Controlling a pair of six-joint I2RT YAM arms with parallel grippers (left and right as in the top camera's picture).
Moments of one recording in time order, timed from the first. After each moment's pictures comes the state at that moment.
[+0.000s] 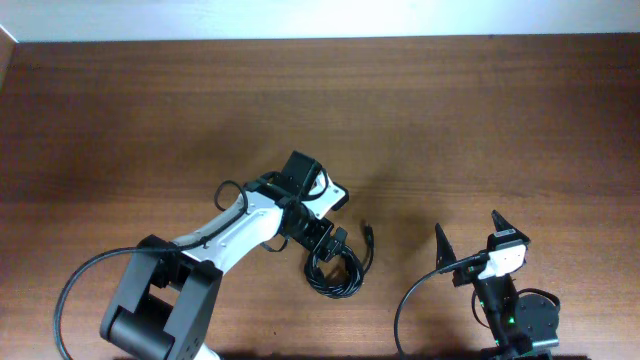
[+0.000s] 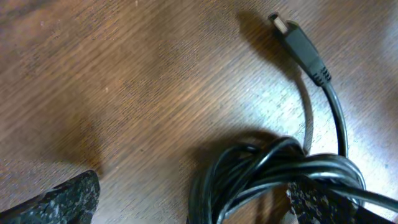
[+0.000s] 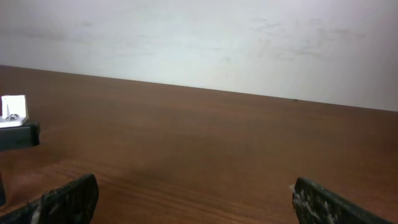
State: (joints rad) left arm -0.49 1.73 0.97 -0.58 0.34 0.15; right arm 0.12 0.01 0.01 -0.06 -0.11 -0.02
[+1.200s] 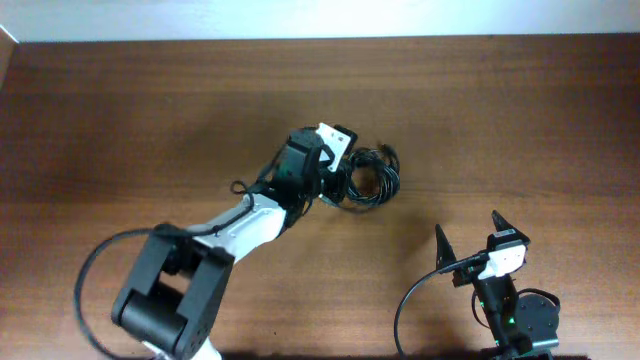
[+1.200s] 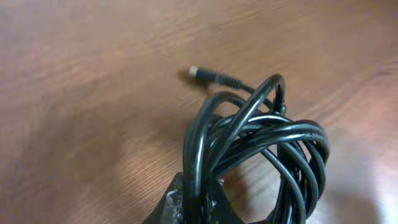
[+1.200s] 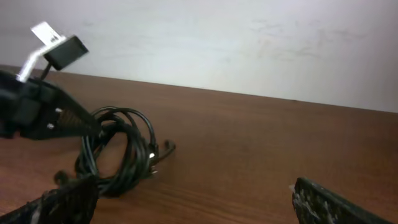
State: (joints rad) left arm -0.49 1.79 0.93 0.19 0.27 -0.08; right arm 0.12 0.01 0.01 -0.06 -0.11 -0.02
